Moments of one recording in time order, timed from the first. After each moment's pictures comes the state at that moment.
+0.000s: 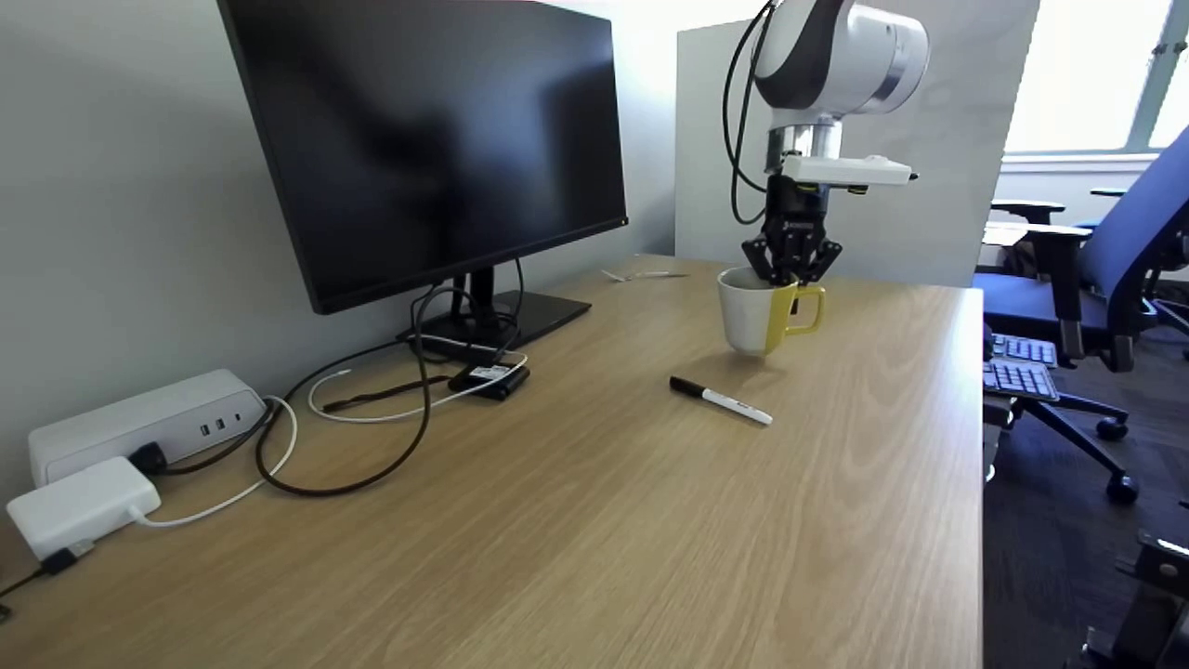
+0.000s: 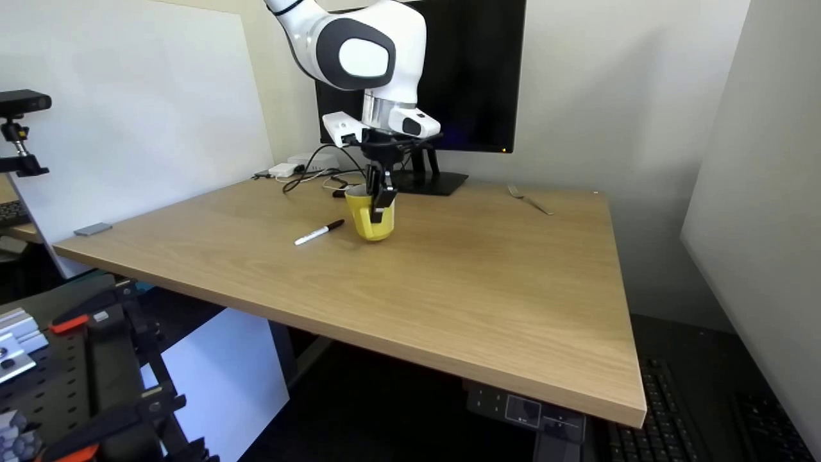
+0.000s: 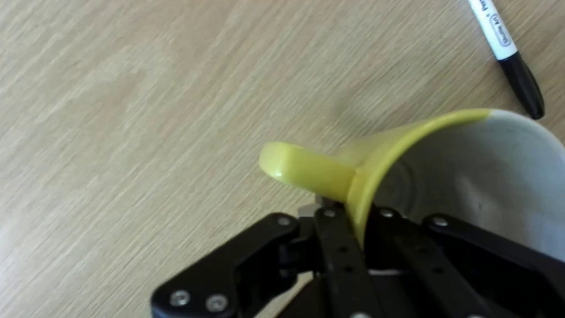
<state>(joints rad) -0.02 0.59 -0.01 -1.93 0.24 2.38 0.15</state>
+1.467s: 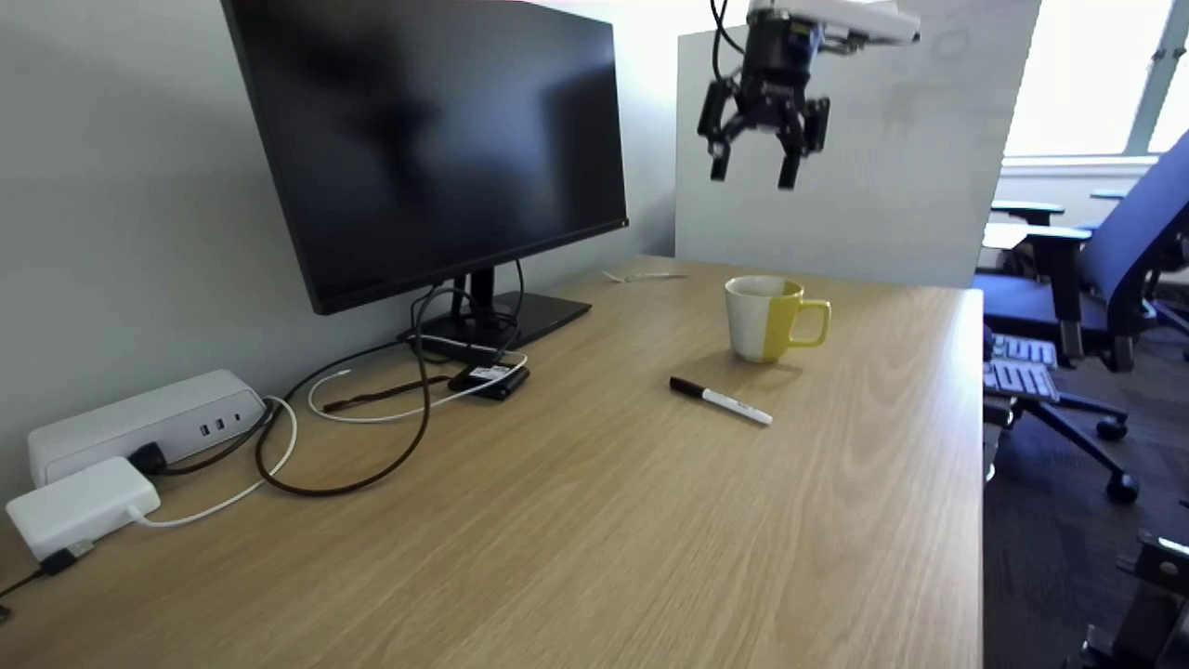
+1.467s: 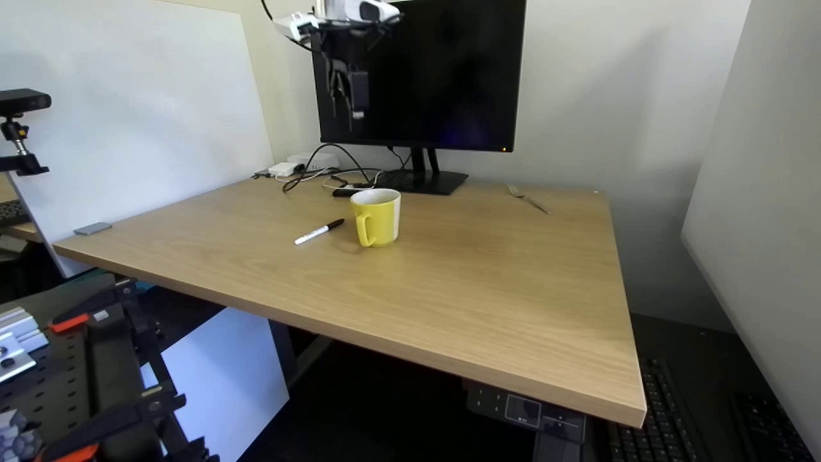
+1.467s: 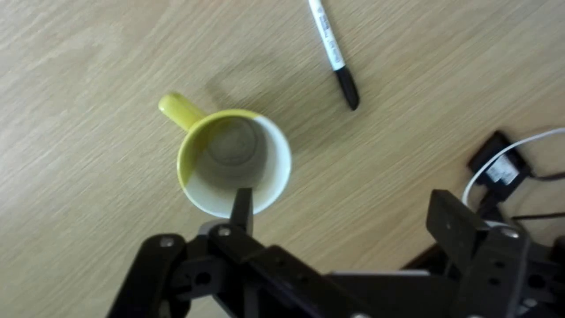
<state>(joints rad) 0.06 0.22 0.04 -2.05 0.21 2.32 0.17</state>
